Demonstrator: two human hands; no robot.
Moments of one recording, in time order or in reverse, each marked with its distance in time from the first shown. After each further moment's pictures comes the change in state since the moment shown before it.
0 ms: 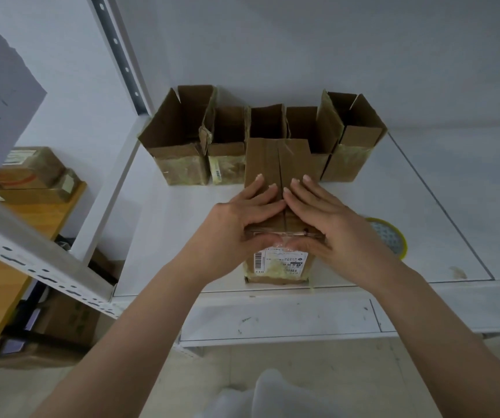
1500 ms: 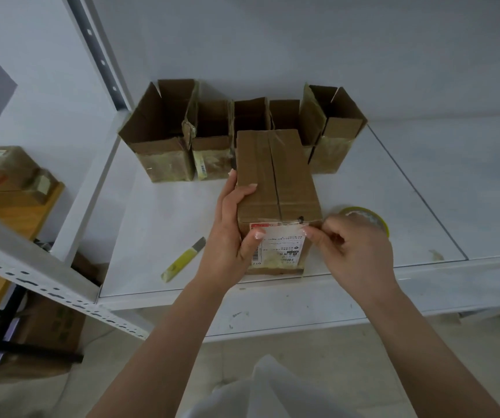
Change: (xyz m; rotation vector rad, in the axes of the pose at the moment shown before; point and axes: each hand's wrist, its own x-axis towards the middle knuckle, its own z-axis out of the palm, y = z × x) left_hand -0.004 -0.040 0.069 -0.352 0.350 0.096; right_hand -0.042 0.005 0.026 -0.083 0.538 0.271
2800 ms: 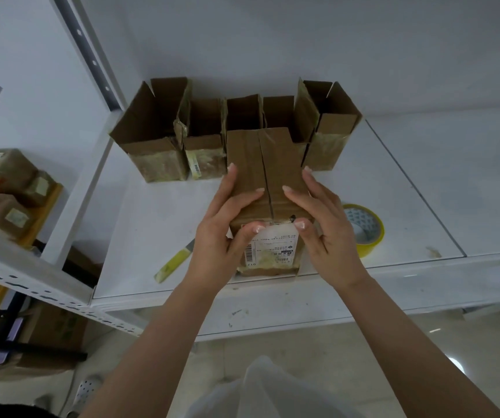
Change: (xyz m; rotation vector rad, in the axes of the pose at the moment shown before) left_hand 0.003 0.022 -0.001 0.057 0.014 0.022; right_hand 0.011 0.019 0.032 0.404 -0.026 -0.158
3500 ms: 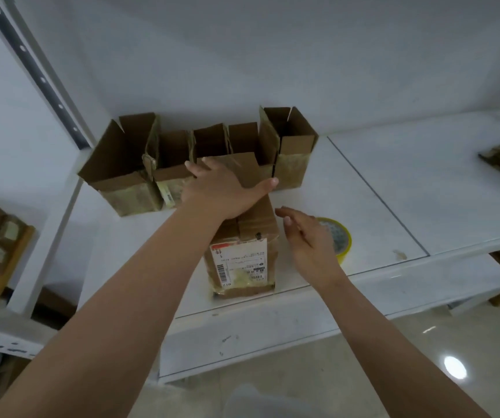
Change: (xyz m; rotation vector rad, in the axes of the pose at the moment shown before) left_hand 0.130 0.040 0.026 0.928 -0.434 -0.629; right_hand 0.006 0.011 -0.012 0.101 0.041 0.448
